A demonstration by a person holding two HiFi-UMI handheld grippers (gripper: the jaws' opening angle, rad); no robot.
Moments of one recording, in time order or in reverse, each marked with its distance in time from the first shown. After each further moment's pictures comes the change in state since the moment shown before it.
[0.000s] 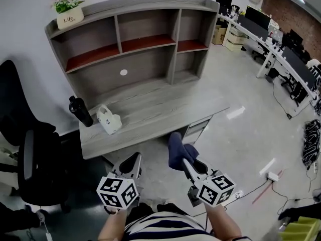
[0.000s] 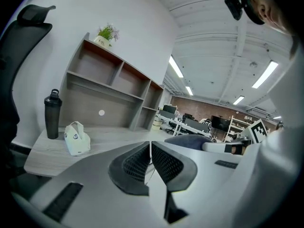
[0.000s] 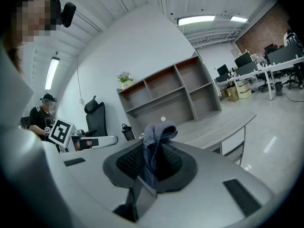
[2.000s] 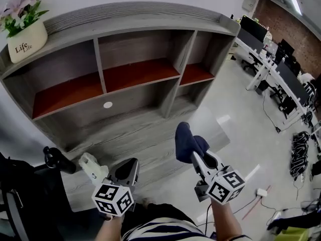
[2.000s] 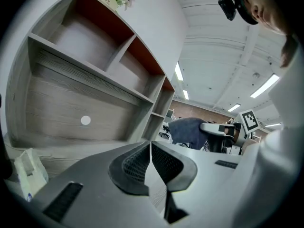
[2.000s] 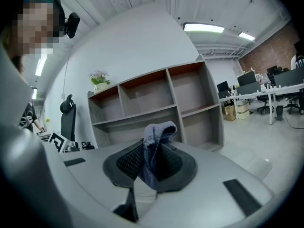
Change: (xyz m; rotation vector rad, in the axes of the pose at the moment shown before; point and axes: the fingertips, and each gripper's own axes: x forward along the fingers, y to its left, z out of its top) left arm 0.200 0.101 0.091 -0.034 -0.010 -0.129; right arm 0.173 -0.119 0.168 -0.131 -0.096 -0.097
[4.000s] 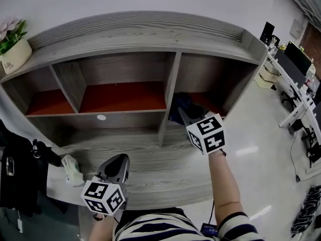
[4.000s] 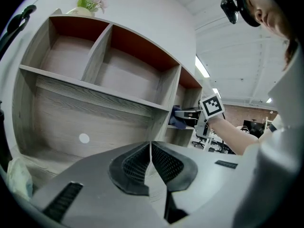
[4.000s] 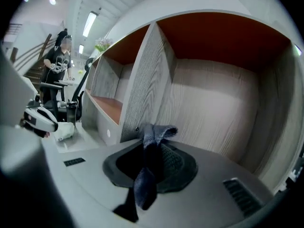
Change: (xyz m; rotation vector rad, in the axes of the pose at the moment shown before) left arm 0.145 -0.015 0.064 0.025 -0.121 0.422; right arm 0.263 -0.154 0.134 -0.642 0.130 0.299
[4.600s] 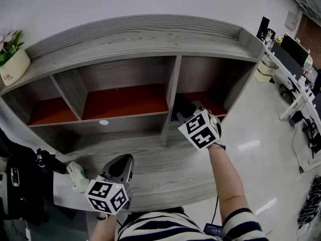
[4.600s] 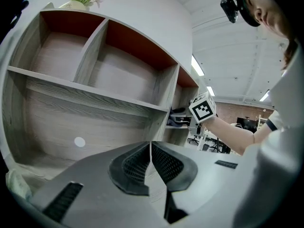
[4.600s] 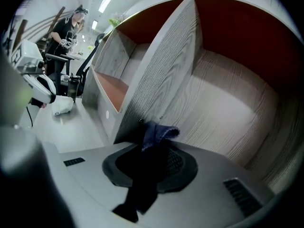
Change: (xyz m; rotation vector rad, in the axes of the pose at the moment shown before) left arm 0.007 0.005 0.010 0.028 0.031 -0.069; right arm 0.028 0.014 -0.010 -0.210 0.140 0.000
